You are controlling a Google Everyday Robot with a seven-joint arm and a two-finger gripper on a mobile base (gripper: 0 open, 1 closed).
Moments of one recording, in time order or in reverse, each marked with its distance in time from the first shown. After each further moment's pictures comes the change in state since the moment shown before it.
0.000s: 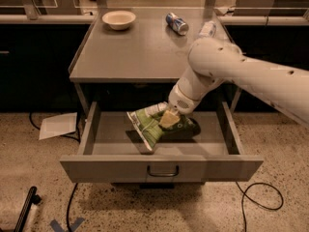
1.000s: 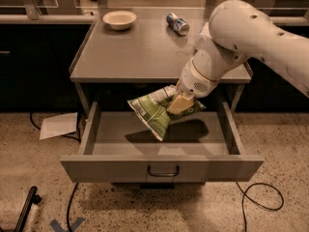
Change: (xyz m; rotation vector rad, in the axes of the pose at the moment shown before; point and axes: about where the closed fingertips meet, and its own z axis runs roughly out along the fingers) arm -0.012 0.017 -0.088 0.016 -0.045 -0.200
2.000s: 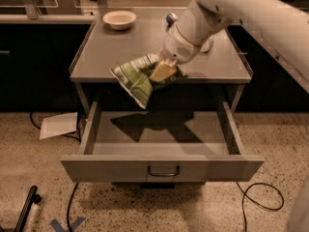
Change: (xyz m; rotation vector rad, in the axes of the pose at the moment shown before) arm -0.073 -0.056 -0.030 0.041 -0.073 -0.080
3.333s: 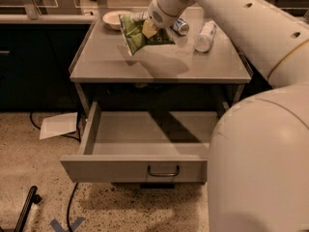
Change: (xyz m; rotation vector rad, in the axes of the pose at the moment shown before) arm -0.046 -0.170 -0.009 0.445 -0.032 0.361
